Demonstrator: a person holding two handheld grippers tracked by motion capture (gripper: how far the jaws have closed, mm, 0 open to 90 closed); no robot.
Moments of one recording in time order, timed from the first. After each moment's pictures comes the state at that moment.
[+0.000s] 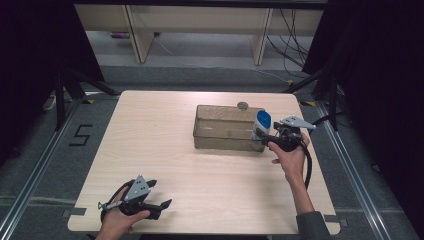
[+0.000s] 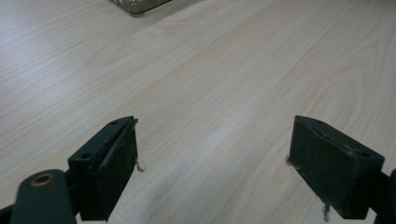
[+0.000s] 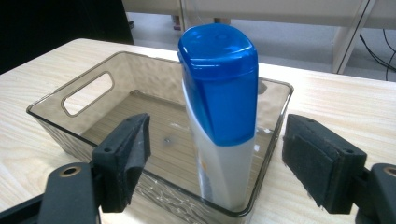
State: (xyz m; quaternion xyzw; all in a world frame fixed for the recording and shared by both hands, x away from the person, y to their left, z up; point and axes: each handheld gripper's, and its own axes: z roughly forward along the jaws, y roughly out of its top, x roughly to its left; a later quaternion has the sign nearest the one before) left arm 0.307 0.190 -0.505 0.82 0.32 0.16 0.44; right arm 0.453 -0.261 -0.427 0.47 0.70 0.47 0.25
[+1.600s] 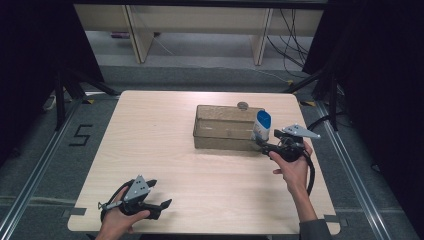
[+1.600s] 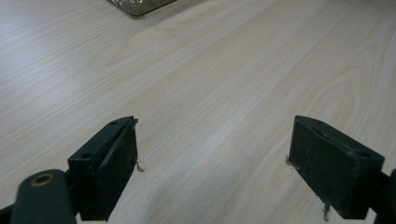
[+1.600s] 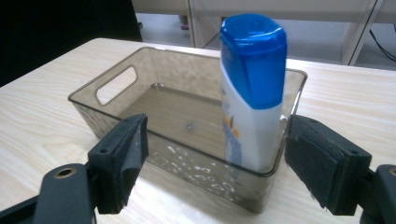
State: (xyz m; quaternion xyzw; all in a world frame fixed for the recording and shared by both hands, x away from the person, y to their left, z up) left arm 0.307 0.190 -0.505 0.82 0.32 0.16 0.44; right arm 0.418 -0.256 -0.423 0.47 0.70 0.49 0.23
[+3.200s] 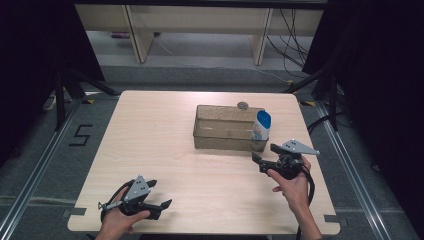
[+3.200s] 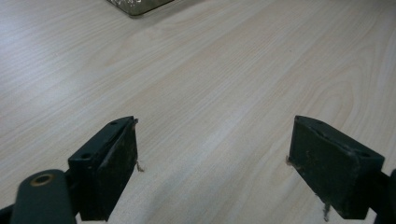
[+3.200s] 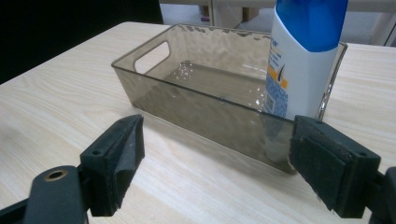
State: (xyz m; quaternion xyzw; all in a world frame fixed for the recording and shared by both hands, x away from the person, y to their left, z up) left arm 0.306 0.190 -0.505 0.82 0.32 0.16 0.44; right arm 0.379 -0.250 -0.436 0.45 0.72 0.49 0.20
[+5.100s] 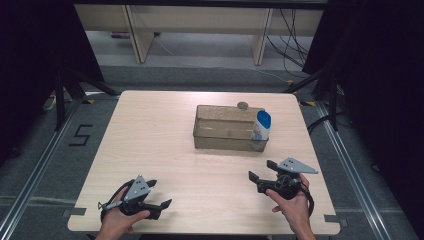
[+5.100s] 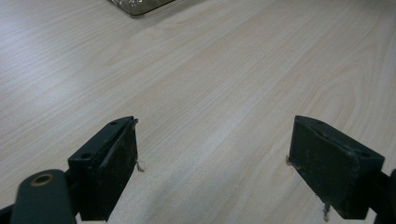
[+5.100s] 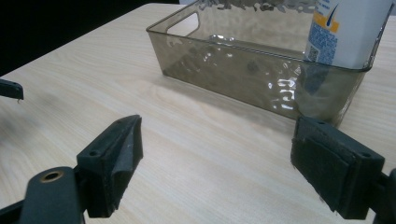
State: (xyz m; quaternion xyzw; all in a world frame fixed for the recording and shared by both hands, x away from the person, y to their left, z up) left arm 0.307 0.190 -0.505 0.82 0.32 0.16 0.44; right arm 0.339 -0.245 -0.457 0.43 0.74 0.49 0.18
